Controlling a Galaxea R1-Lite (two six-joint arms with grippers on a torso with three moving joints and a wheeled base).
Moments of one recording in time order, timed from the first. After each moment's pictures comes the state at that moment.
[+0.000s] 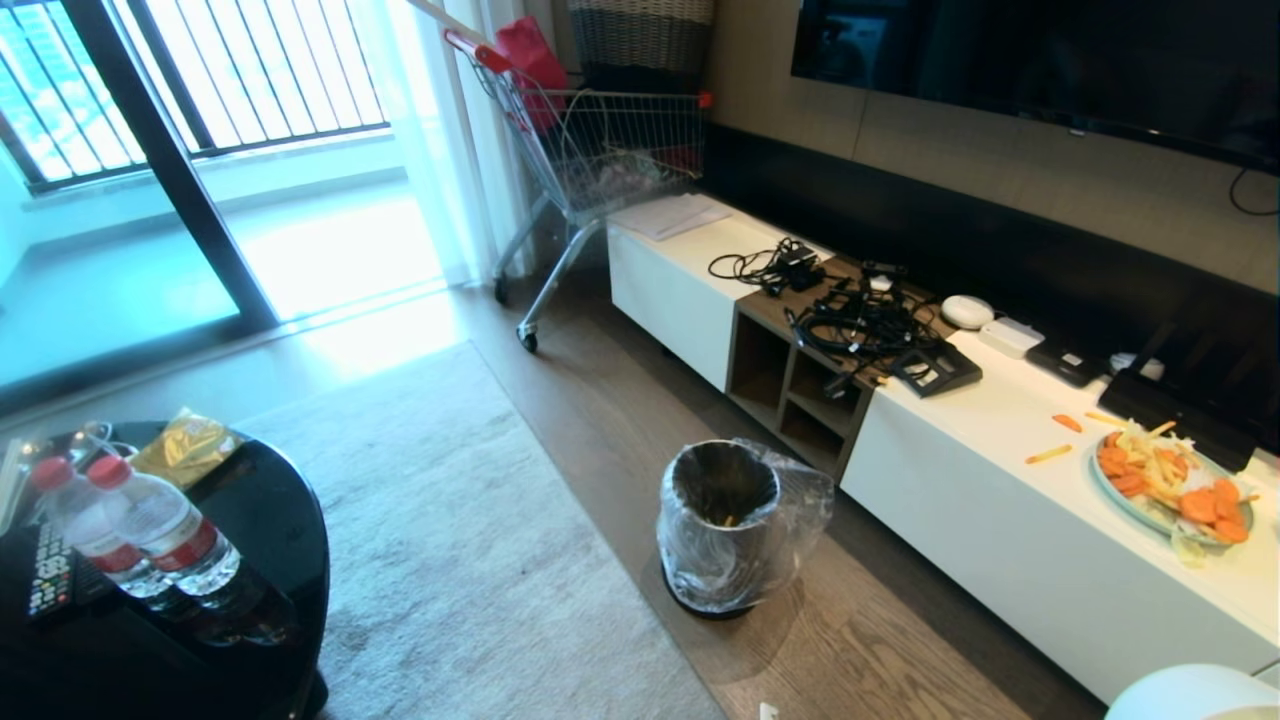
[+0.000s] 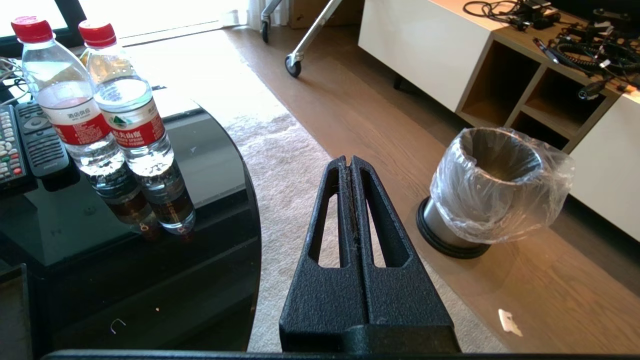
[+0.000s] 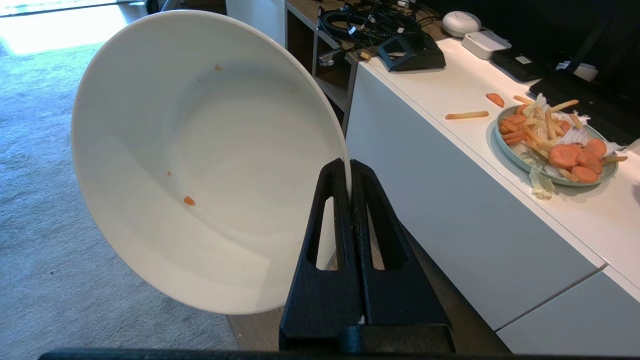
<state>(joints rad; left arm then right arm) 0.00 0.00 0.00 -0.01 0.01 -0.09 0.01 0.00 0.00 0.00 0.06 -0.10</state>
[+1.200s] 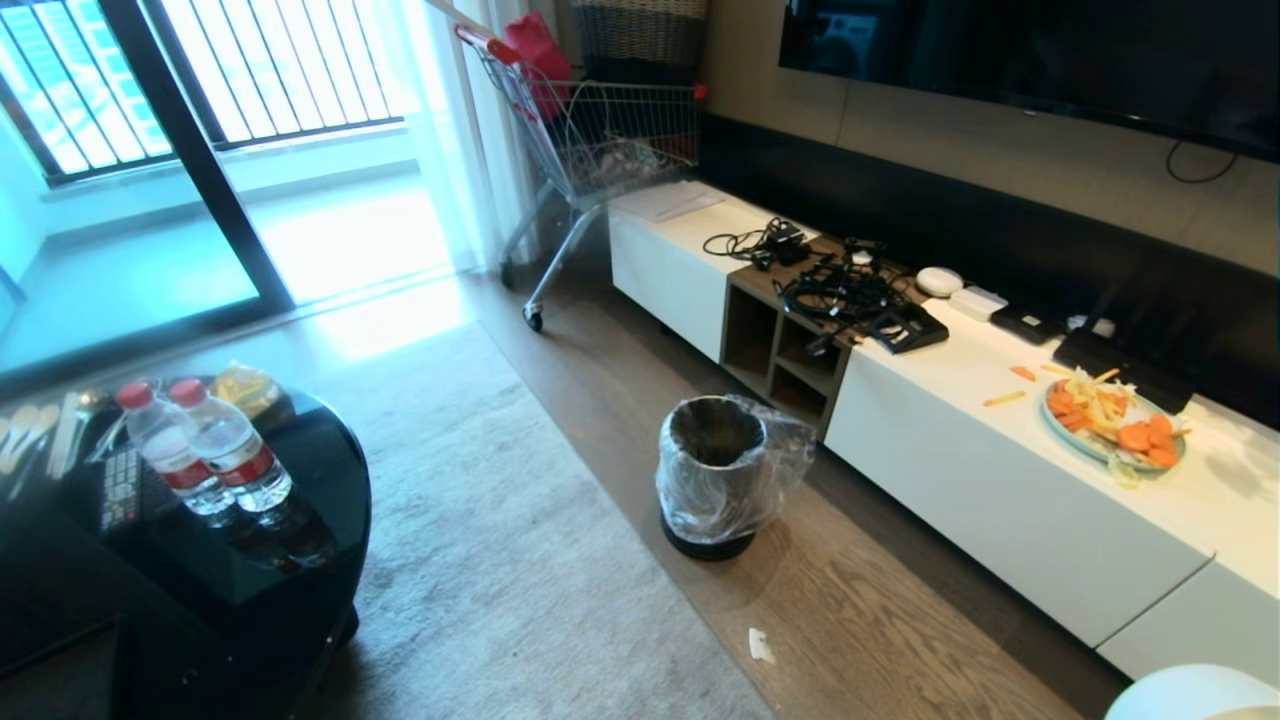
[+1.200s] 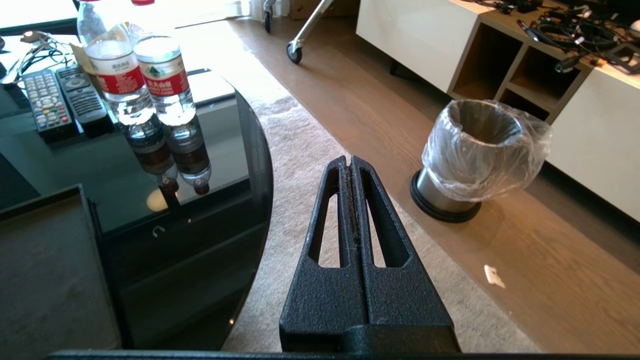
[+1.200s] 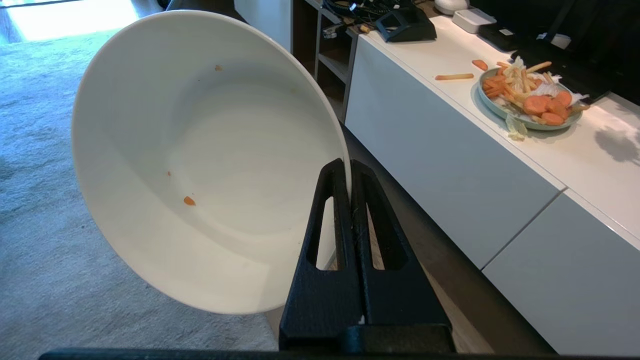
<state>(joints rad) 0.00 0.00 0.00 -0.01 0.01 -0.09 0.01 0.00 0.00 0.00 0.06 -0.10</state>
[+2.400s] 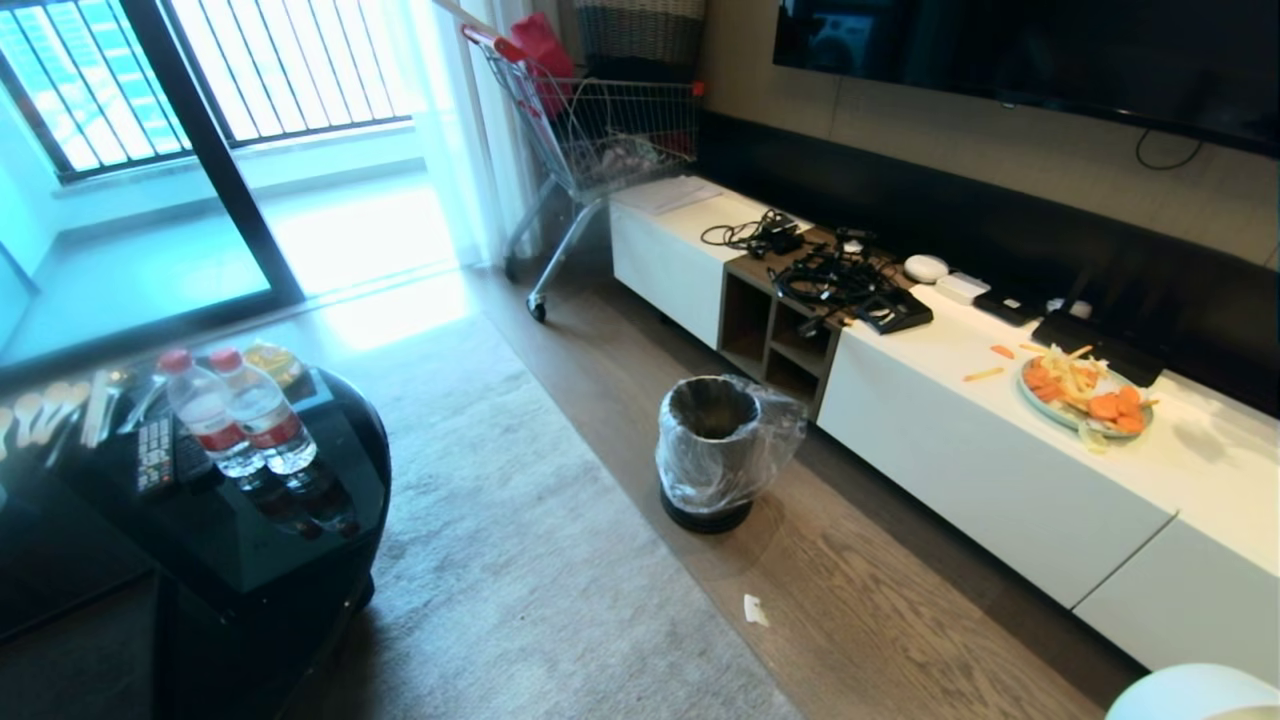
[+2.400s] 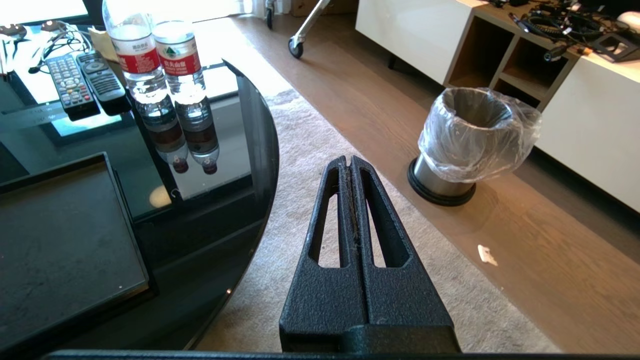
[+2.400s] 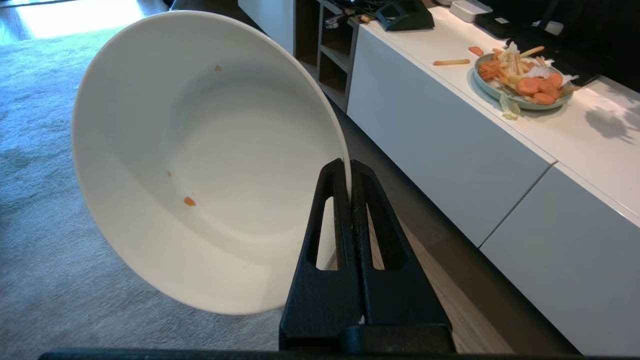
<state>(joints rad) 0.00 0.00 0.00 -0.01 0.01 -0.09 0.01 0.00 0.00 0.00 0.06 -0.09</state>
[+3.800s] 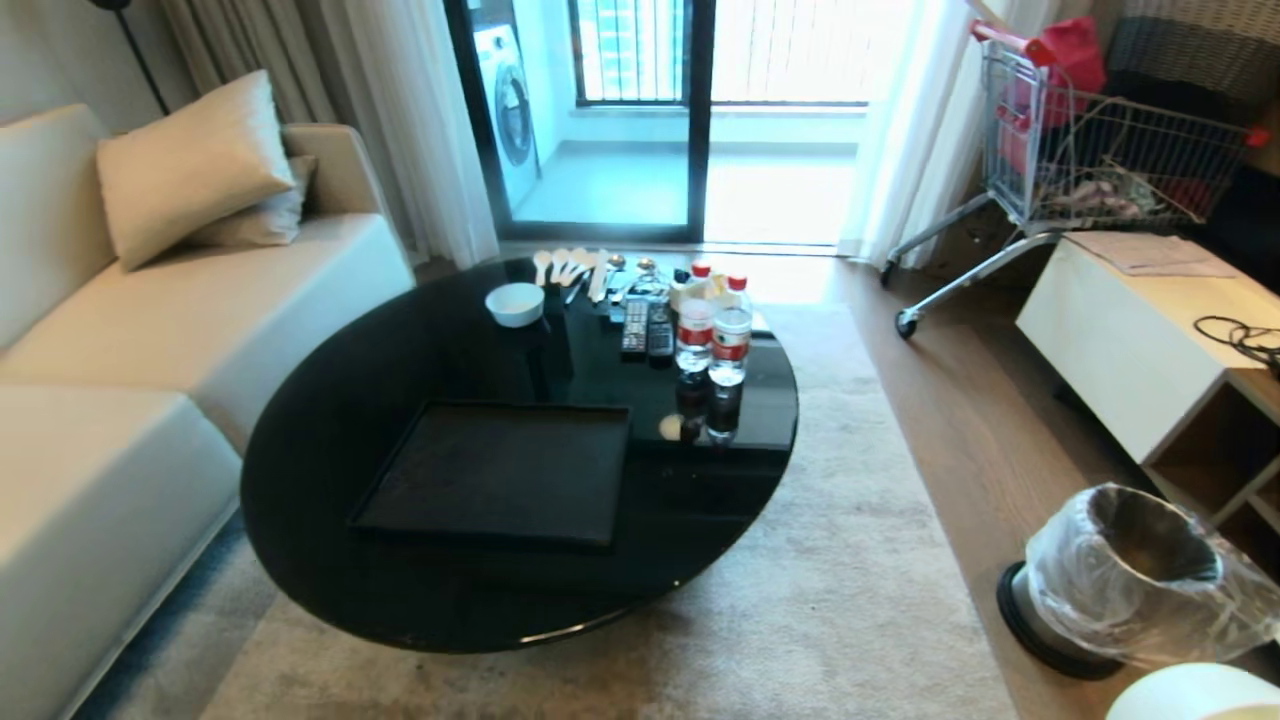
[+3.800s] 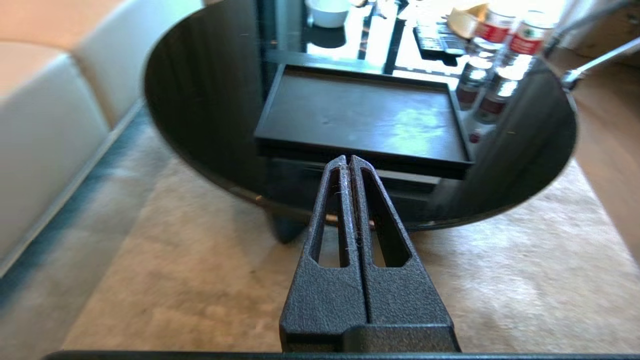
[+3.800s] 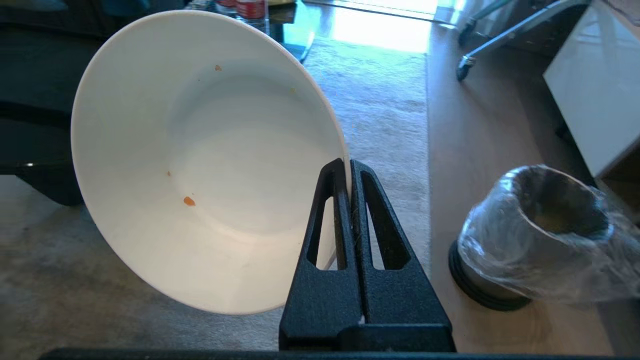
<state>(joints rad) 0.00 0.00 0.00 -0.01 0.01 -0.09 0.01 0.00 0.00 0.00 0.06 -0.09</state>
